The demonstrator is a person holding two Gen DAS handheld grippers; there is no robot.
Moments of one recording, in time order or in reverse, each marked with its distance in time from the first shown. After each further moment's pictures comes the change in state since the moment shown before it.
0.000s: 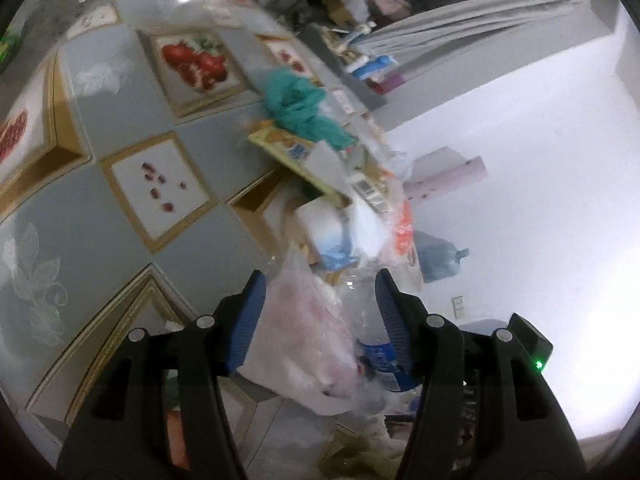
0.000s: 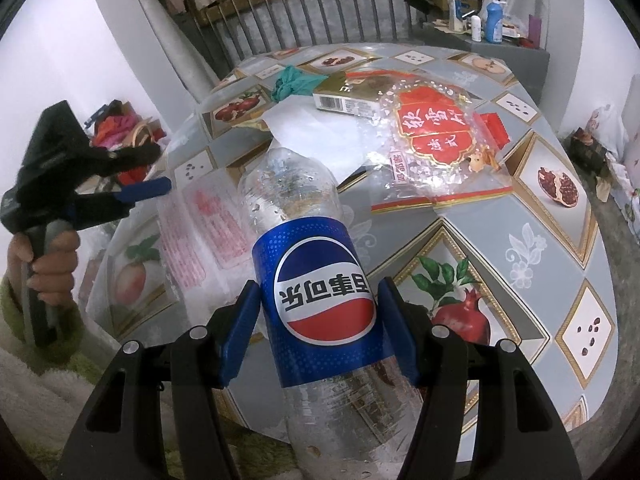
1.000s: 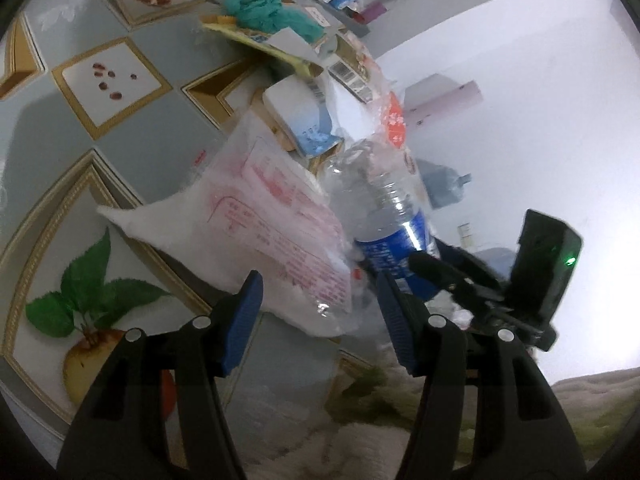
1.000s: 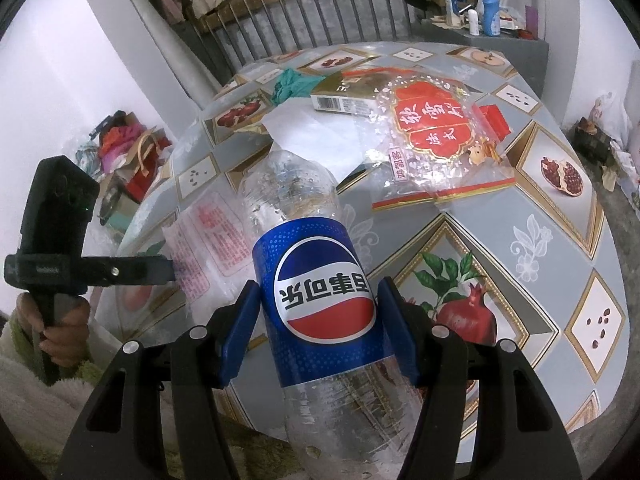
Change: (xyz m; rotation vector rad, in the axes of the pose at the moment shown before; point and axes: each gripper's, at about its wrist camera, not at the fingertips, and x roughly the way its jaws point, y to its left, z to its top) left arm 0.027 -0.019 -0.057 0.151 0.220 0.032; right arm -0.001 -0.006 -0.002 0.047 -0.010 0.039
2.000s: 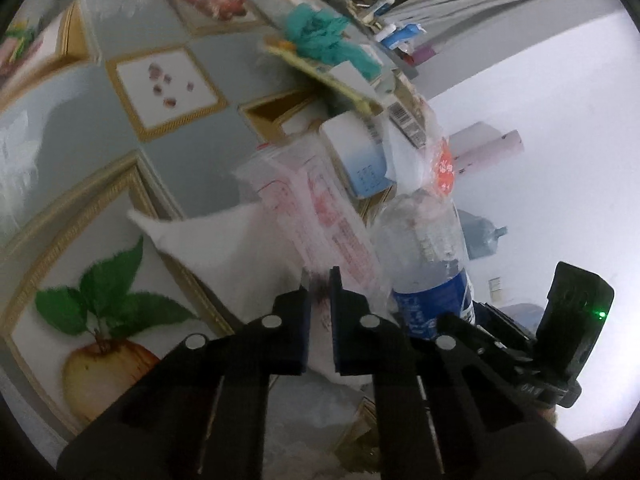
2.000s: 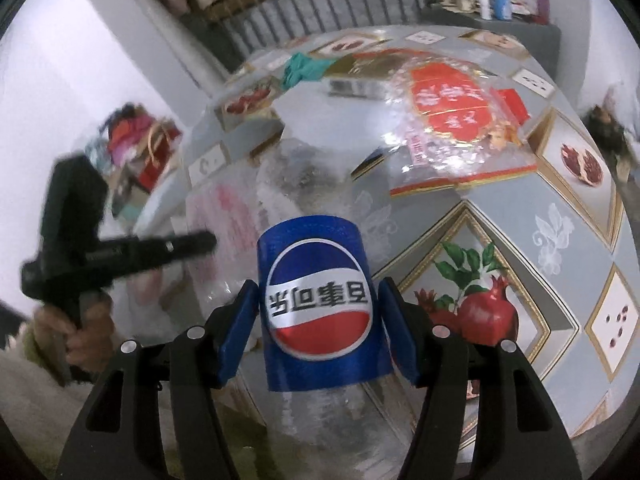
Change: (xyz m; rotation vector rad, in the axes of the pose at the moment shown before) left arm -0.007 0.011 -0.003 -0.119 -0.161 0.130; right arm 0.017 0.010 0.006 -0.023 0.076 0.026
